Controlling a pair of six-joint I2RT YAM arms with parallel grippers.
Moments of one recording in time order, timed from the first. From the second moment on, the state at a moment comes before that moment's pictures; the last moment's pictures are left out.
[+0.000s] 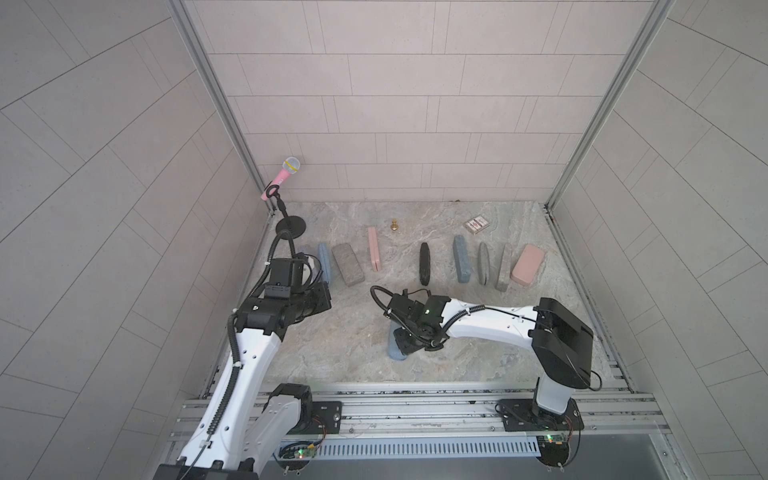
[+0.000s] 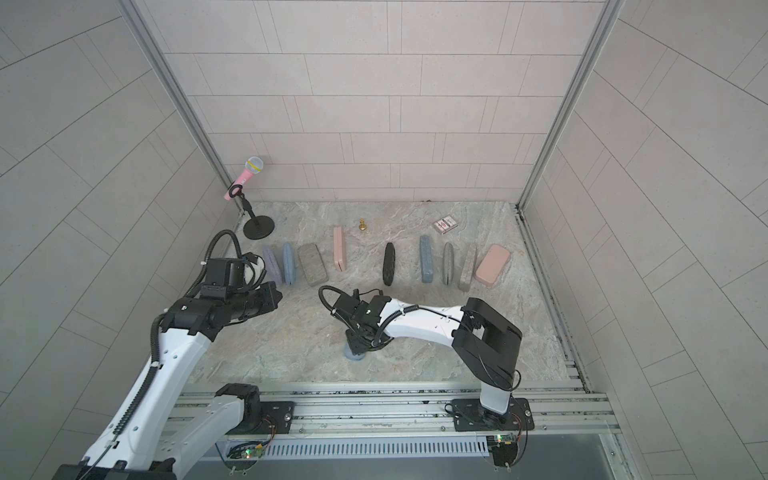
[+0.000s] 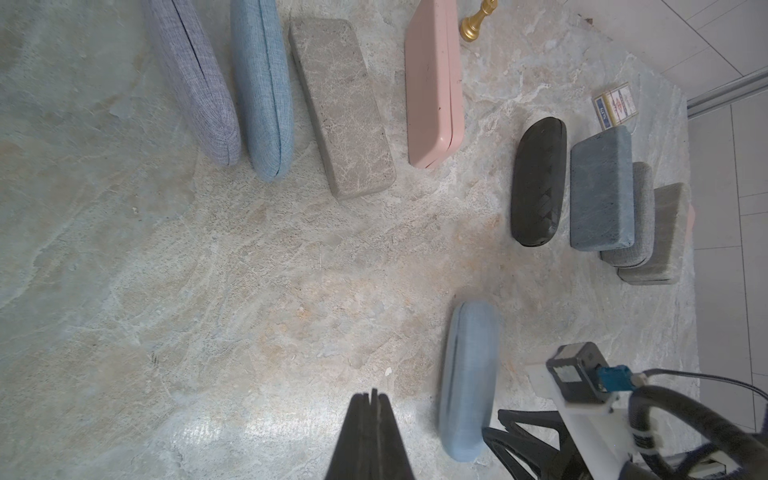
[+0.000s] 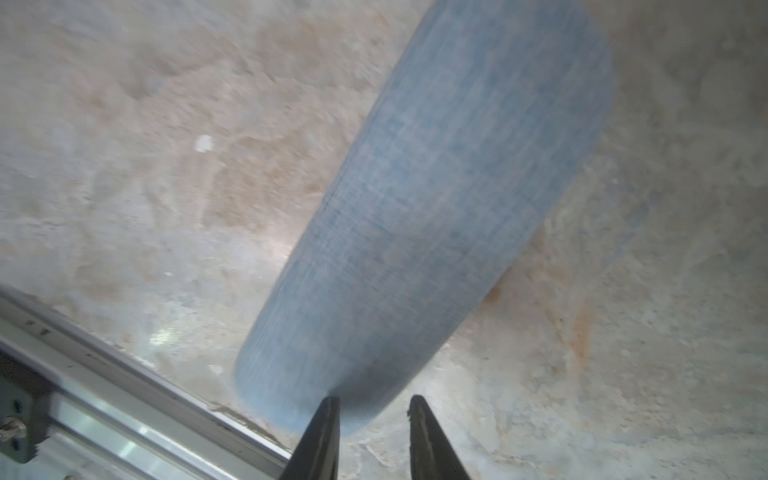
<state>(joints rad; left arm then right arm) -0.09 0.90 0.91 -0.92 0.23 -0.38 1.04 1.78 1.20 -0.74 -0.01 0.66</state>
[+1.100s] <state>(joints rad) -0.09 0.89 0.91 -0.92 0.22 -0.39 1.00 1.89 1.34 -0.75 0.02 0.74</state>
